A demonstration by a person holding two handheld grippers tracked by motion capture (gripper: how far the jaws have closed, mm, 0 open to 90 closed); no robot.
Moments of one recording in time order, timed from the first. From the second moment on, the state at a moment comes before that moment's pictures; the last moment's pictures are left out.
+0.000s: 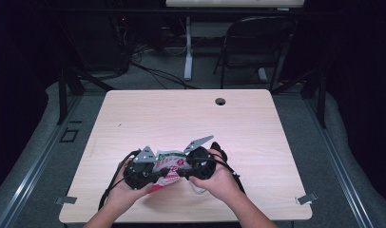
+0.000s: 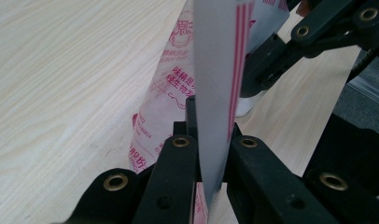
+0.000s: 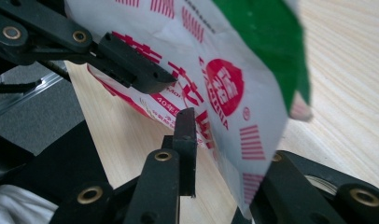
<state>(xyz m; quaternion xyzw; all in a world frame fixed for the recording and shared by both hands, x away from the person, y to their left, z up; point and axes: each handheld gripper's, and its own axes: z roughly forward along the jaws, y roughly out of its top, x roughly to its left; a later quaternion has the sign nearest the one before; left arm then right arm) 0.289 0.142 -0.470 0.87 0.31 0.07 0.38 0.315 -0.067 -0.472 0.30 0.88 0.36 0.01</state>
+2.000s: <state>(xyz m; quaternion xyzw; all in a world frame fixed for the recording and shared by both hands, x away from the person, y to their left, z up) 0.289 0.171 -0.561 0.84 0.36 0.03 0.40 0.309 -0.061 -0.476 0.28 0.90 0.34 0.03</state>
